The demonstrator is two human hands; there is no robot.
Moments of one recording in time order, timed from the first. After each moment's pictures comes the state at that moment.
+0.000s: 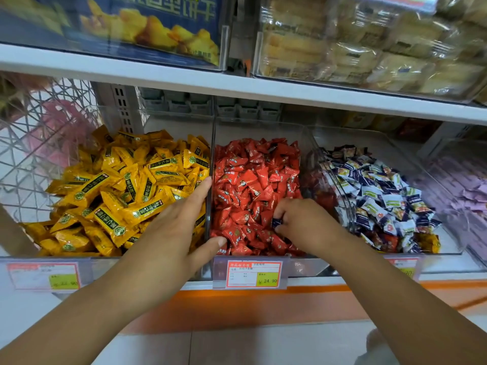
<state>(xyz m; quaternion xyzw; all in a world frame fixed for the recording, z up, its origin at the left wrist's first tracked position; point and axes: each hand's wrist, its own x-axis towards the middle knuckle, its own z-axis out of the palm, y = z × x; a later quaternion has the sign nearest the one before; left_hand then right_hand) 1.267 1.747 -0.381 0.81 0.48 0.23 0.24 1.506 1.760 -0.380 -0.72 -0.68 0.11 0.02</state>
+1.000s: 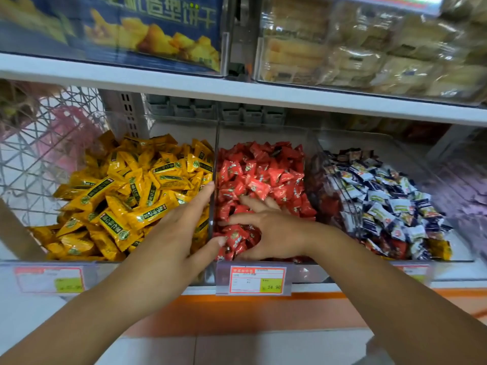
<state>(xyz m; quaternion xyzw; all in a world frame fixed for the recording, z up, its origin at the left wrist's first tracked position) 1.265 1.749 -0.382 0.81 0.47 0.23 0.27 1.478 1.777 -0.379 -0.58 -0.77 0.28 -0.05</state>
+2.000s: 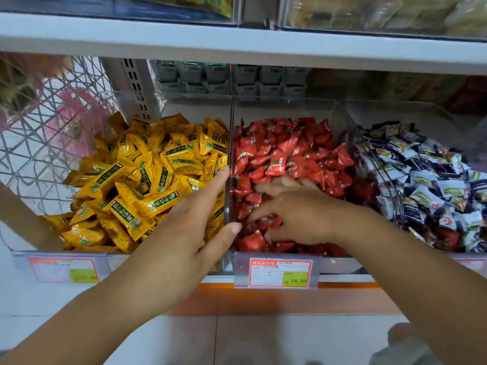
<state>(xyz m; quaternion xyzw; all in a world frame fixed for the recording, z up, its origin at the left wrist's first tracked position) 1.261 1.748 -0.382 0.81 0.46 0.23 0.28 1.475 1.787 -0.376 -0.53 -0.83 0.15 -0.12</state>
